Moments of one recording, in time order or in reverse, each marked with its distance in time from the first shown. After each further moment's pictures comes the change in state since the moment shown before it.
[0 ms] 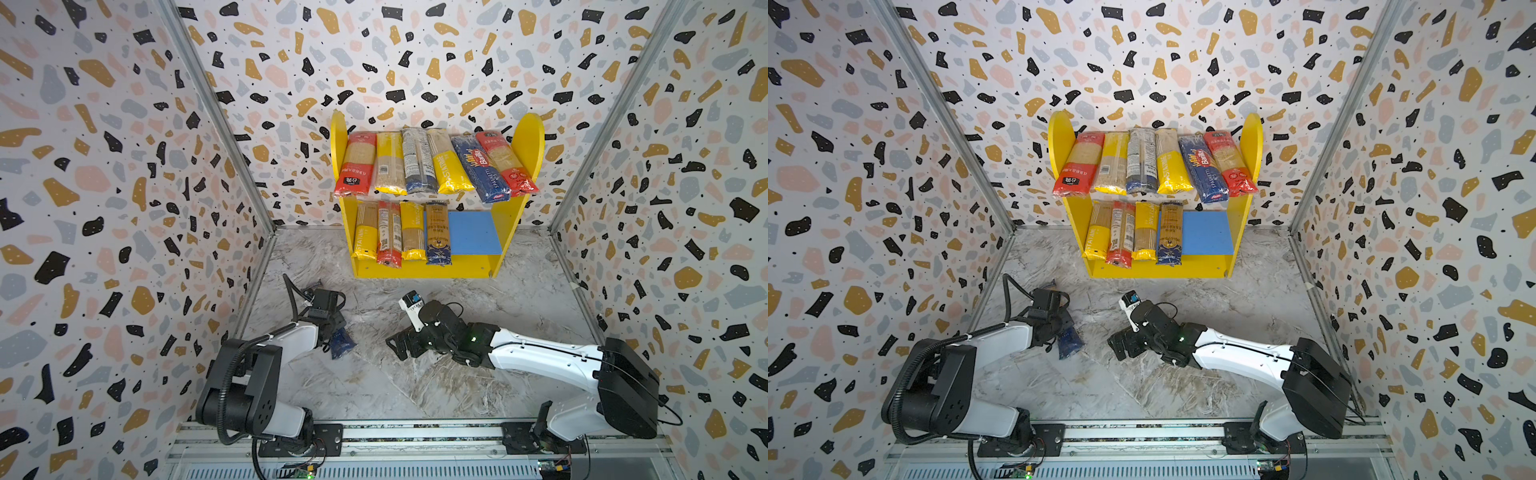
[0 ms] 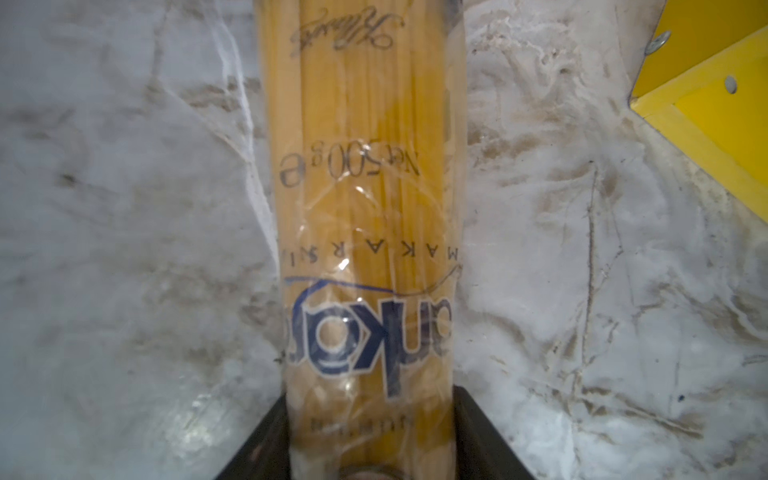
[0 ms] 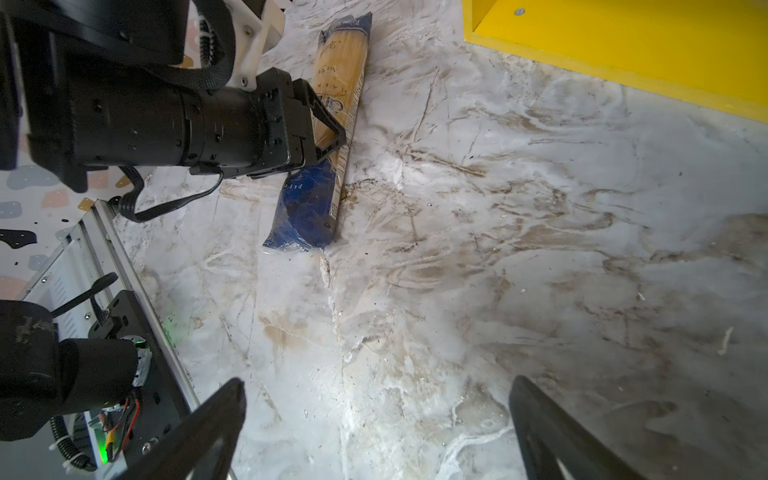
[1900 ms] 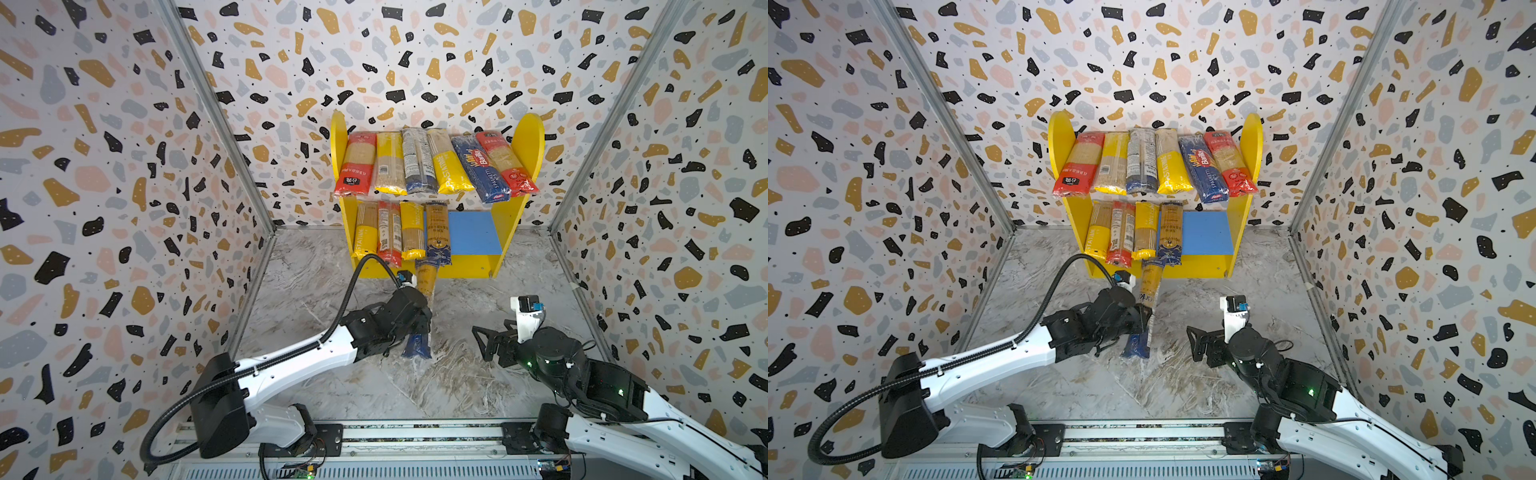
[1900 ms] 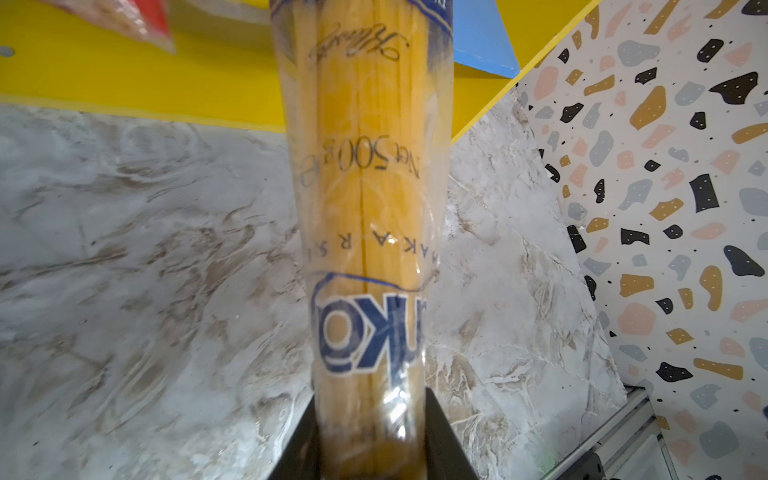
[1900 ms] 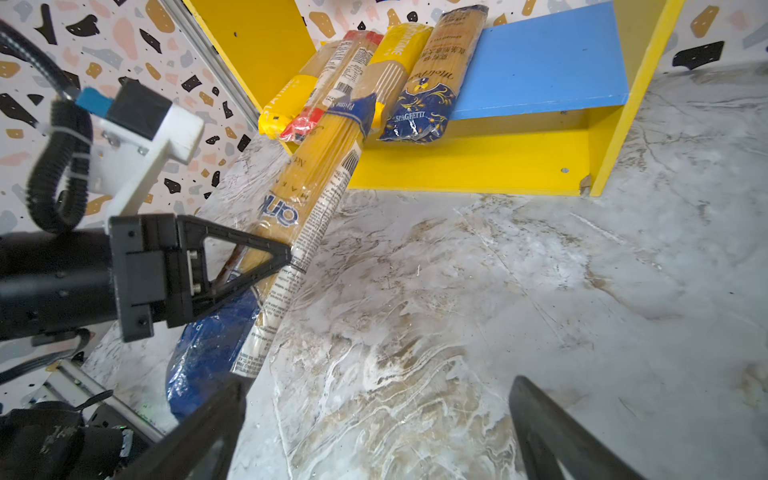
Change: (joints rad) left arm -0.782 -0.062 0.532 -0.282 -0.041 -0.093; right arm -0.008 -0.863 -0.110 -0.589 0.445 0.158
